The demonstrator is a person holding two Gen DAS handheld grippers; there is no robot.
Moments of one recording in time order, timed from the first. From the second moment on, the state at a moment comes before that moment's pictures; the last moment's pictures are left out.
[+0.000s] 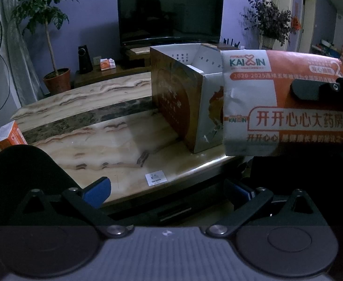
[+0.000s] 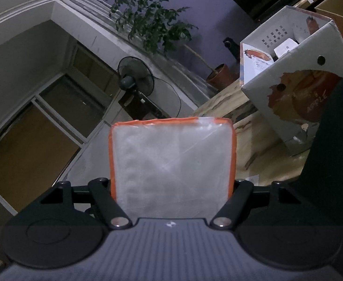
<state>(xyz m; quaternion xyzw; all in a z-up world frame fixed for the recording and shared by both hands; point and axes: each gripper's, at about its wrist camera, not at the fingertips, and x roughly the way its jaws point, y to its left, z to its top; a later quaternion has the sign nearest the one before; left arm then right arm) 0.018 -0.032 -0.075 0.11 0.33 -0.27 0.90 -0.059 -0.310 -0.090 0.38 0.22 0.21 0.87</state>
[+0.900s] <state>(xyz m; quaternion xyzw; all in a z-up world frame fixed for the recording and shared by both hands) 0.020 -0.032 -0.076 0.12 0.33 -0.27 0.90 -0.061 -0.311 -0.090 0.39 0.21 0.19 0.88</state>
